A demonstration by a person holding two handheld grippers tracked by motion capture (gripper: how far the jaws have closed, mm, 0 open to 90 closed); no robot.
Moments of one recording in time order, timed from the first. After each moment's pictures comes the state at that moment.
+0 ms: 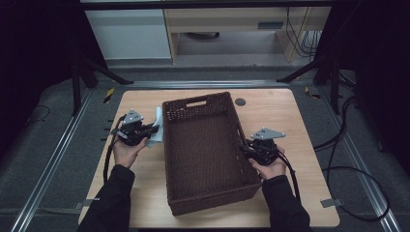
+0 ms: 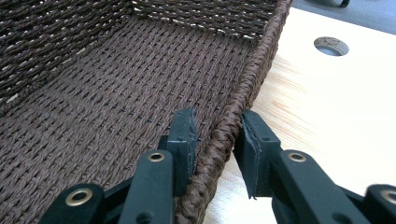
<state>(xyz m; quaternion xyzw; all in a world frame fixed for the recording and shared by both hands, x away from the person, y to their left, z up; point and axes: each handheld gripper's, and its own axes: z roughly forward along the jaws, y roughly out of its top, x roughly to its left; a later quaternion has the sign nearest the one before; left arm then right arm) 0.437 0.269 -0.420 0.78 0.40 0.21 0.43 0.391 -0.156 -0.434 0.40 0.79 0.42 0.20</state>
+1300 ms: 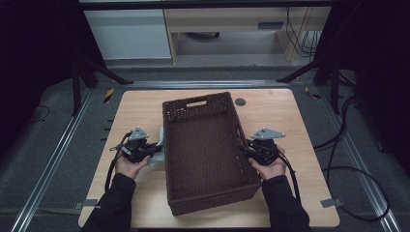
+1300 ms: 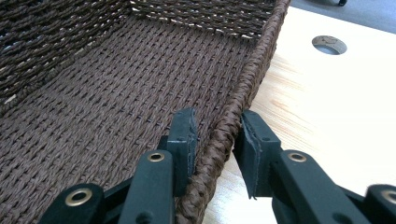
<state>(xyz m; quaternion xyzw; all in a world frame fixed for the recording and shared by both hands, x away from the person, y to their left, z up) 0.405 0.263 -0.460 0.82 0.40 0.15 0.38 0.391 -0.156 -0.434 0.41 0.79 0.42 0.20</state>
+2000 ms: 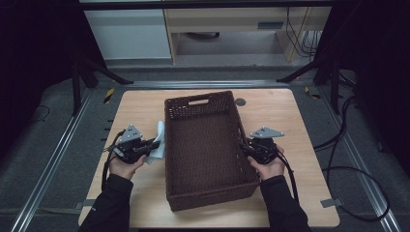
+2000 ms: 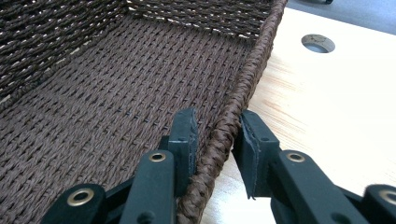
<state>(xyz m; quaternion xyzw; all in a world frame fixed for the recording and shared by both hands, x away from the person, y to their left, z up) 0.383 0.265 -0.420 0.80 0.37 0.19 0.43 0.394 -0.153 -0.434 0.42 0.78 0.41 0.21</state>
